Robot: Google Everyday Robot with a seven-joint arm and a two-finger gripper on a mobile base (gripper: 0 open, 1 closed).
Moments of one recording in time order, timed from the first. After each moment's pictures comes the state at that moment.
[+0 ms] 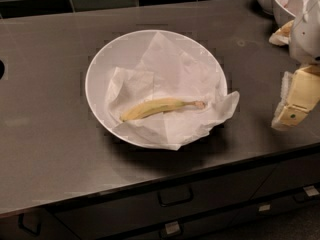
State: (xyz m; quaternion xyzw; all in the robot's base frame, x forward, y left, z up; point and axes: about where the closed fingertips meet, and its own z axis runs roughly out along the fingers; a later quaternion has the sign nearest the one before) arm 0.438 -0.217 0.976 -0.60 0.78 -0.03 0.16
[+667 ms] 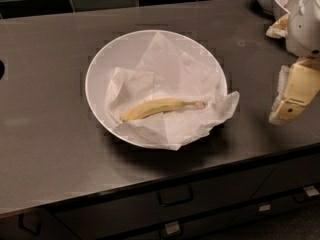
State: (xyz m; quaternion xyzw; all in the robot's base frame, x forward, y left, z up) arm 0.444 -0.210 0.986 -0.61 0.77 -0.05 0.16
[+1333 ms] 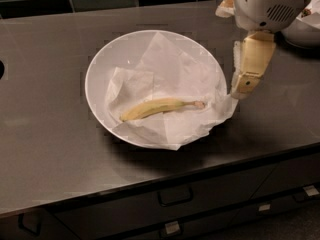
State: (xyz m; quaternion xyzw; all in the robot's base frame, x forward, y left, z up) arm 0.486 -0.133 1.005 -0.69 0.69 -0.03 0.18
